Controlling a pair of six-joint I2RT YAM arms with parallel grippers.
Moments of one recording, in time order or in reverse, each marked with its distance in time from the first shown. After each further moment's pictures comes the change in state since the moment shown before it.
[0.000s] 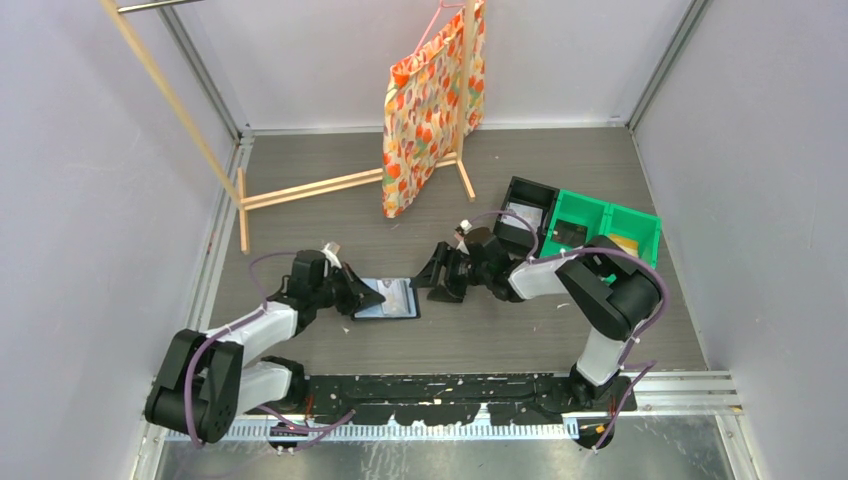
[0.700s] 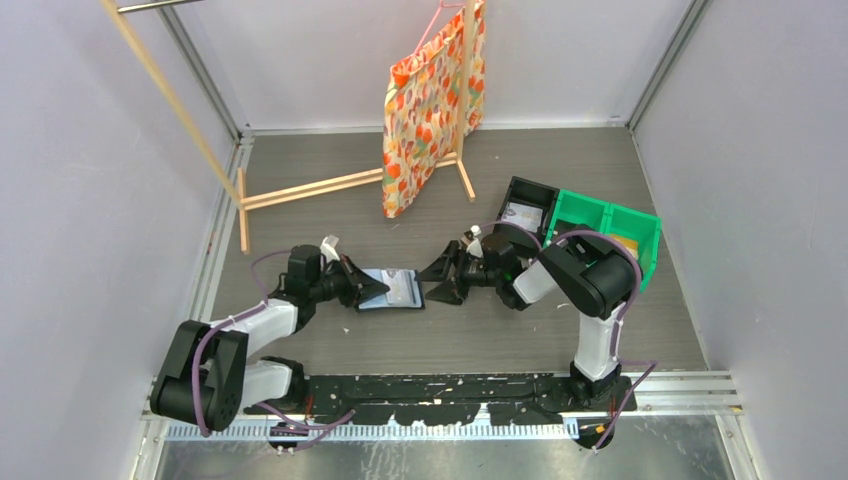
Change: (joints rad) left arm 0.045 0.053 0.000 0.162 0.125 -0.126; right arm -0.091 0.142 -0.116 0.442 -0.201 0.240
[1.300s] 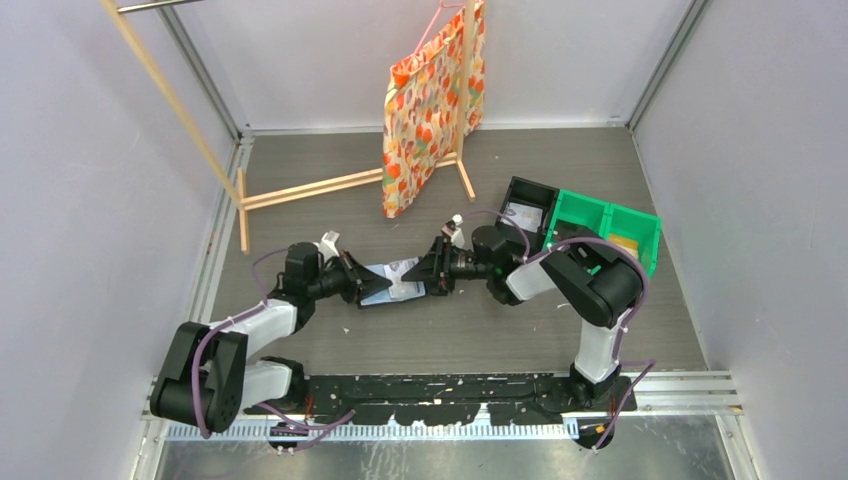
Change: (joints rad) left arm 0.004 -0.007 0.000 0.077 0.079 -0.071; right arm 0.065 -0.032 0.075 0.063 -0.089 0.037
